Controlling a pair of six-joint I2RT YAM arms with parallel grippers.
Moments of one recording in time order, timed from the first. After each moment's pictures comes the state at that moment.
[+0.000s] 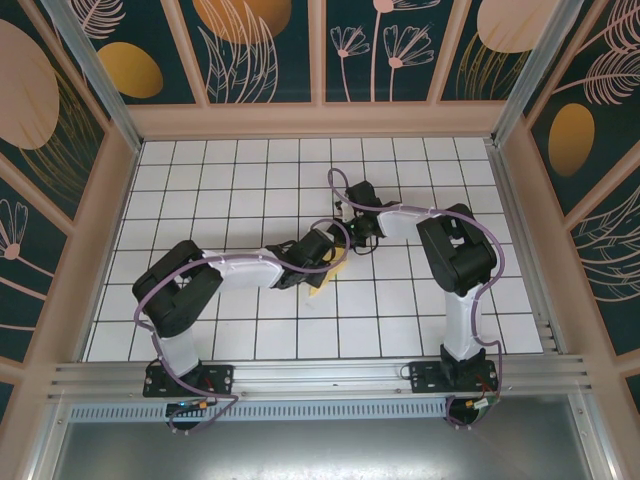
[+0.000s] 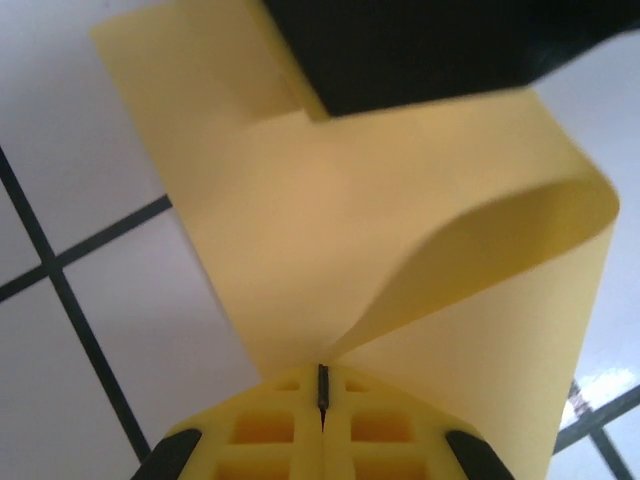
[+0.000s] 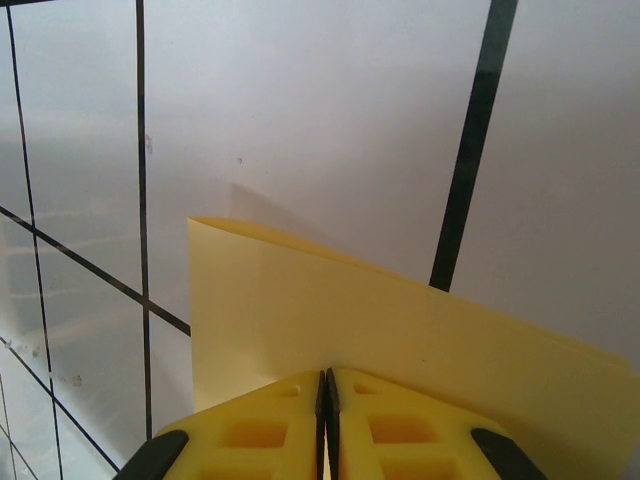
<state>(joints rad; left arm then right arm) -0.87 1.81 0.97 -0.19 -0.19 -0.34 0.53 2.01 1.19 -0.25 -0.49 0.50</state>
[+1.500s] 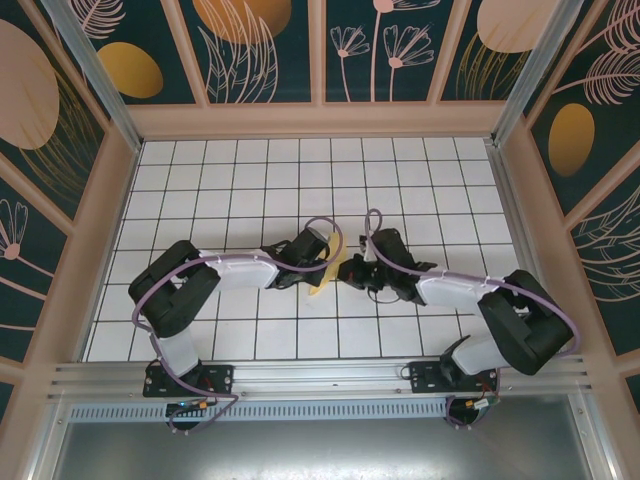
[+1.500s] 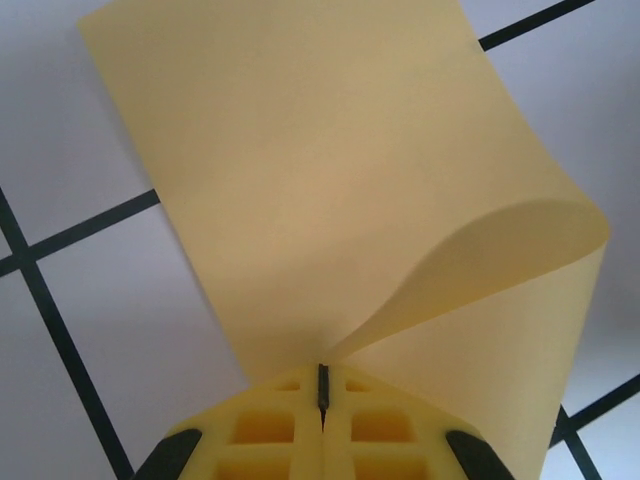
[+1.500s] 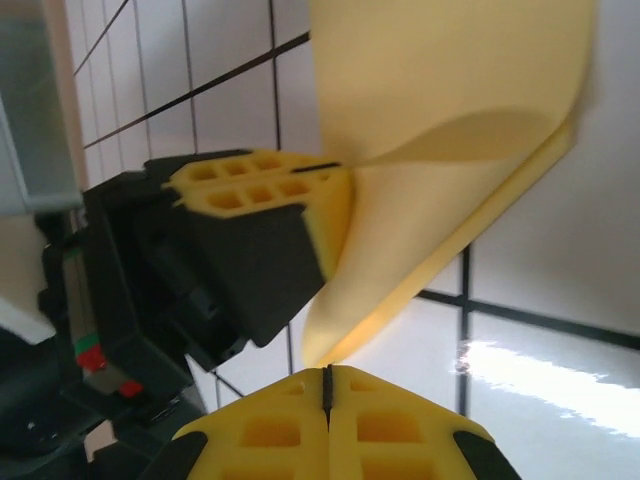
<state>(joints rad) -0.85 1.79 0.91 -0.11 -0.10 -0.40 0.68 1.41 0.51 0.19 -0.43 1.00</state>
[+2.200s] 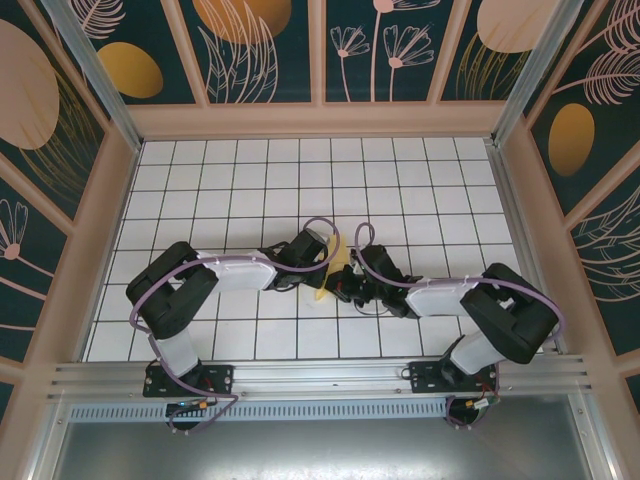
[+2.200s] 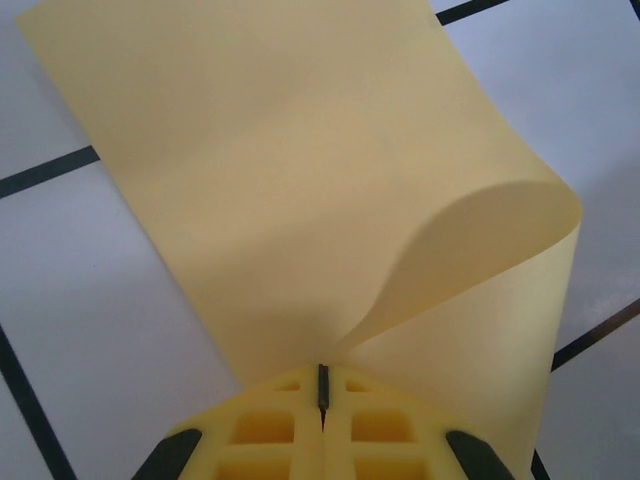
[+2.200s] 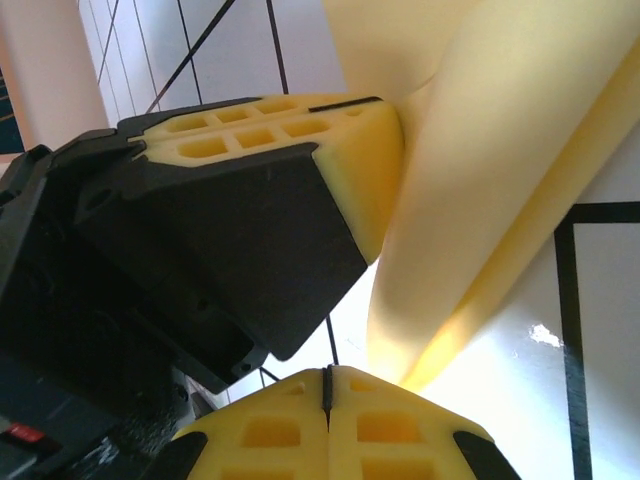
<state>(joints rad) -0.85 1.78 0.89 -0.09 -0.01 -0.47 0.81 1.49 0.44 0.42 -0.37 1.26</state>
